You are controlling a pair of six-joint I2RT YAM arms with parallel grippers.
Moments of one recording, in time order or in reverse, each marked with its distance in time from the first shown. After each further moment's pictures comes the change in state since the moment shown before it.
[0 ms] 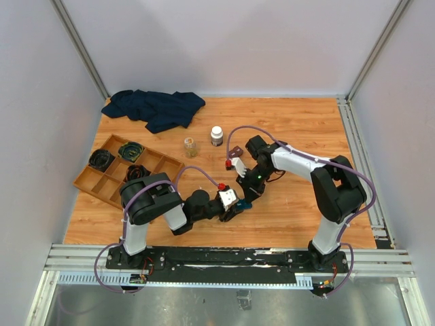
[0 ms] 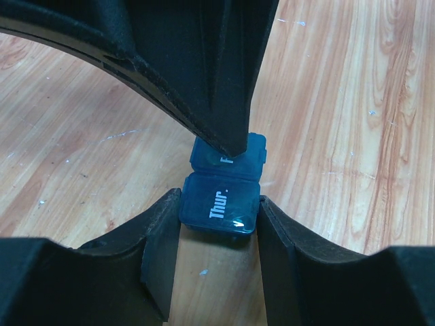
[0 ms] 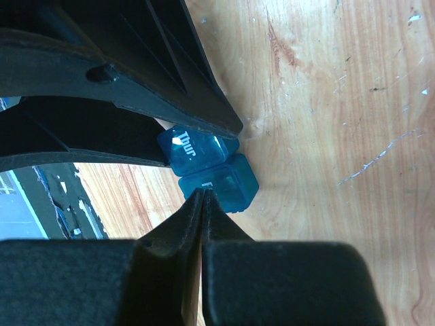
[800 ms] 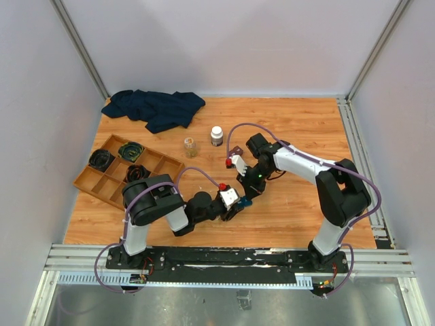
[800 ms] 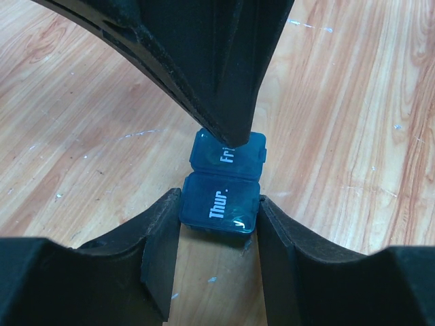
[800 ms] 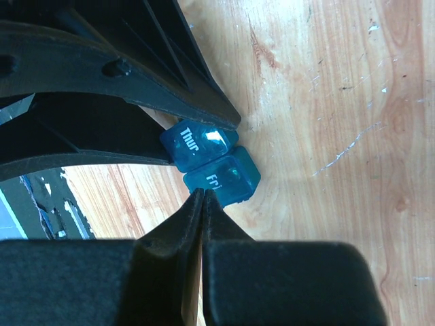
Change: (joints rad) left arm -0.034 0.009 0.010 0.006 -0.116 -0.009; right arm 0.009 -0.046 0.002 0.014 0.053 -0.010
